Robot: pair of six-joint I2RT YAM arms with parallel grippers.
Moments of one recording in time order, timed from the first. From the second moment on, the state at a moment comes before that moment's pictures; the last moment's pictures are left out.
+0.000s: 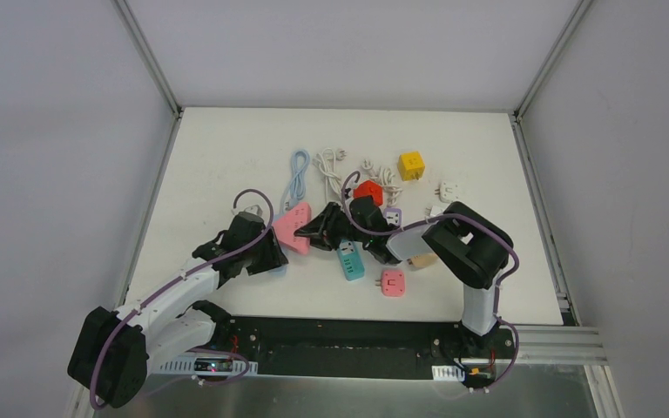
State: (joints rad) left arm -0.47 0.95 0.42 -0.41 -0.03 -0.73; right arm 0.86 1.91 0.80 0.76 -0.41 1.53
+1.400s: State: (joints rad) left arm -0.48 0.96 0.42 -0.42 -0.06 -0.74; right arm 0.82 1.93 0.88 0.64 -0.47 1.54
